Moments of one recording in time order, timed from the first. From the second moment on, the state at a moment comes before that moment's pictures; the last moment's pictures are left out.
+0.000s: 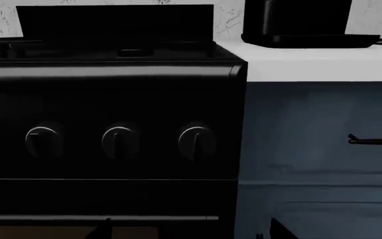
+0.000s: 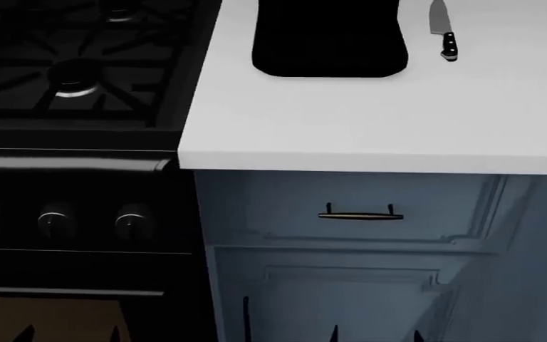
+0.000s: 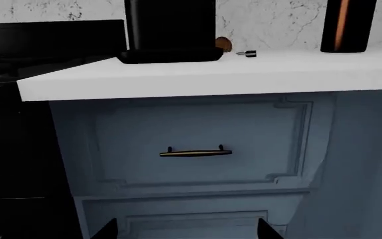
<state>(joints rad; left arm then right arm) -0.01 -0.13 0.15 -0.01 -0.12 0.00 -0.16 0.00 0.13 -0.13 -0.01 0.16 -0.03 0.15</state>
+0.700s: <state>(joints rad) 0.00 -0.16 0.19 0.01 -0.13 0.02 -0.16 0.01 0.15 -0.16 0.00 0.17 -0.04 0.18</state>
